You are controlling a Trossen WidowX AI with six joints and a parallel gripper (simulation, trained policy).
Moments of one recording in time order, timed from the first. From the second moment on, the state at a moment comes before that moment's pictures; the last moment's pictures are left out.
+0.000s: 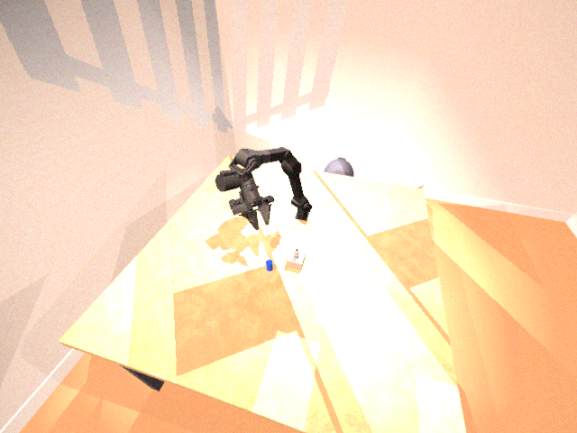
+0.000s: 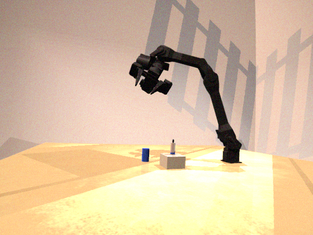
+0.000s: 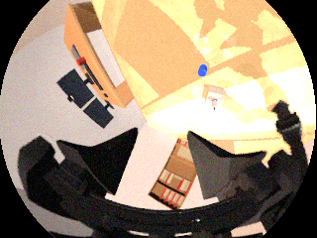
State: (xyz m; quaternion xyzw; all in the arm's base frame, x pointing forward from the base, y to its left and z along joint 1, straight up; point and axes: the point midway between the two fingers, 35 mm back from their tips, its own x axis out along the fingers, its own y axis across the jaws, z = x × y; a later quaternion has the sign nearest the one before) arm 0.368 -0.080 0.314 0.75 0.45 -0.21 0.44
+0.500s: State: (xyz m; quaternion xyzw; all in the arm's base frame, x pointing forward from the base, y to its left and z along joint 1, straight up) arm 0.382 -0.083 0.275 0.70 0.48 -0.26 0.45
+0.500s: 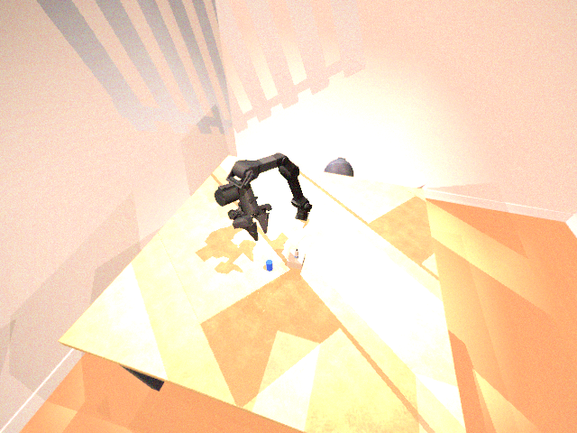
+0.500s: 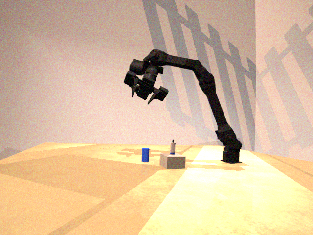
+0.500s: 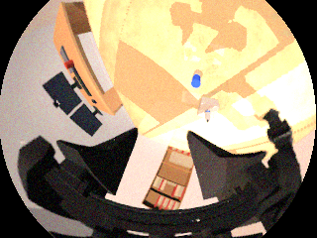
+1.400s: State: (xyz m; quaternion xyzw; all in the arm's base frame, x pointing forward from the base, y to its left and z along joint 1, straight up) arm 0.390 -0.084 0.211 0.62 0.53 -0.34 0.47
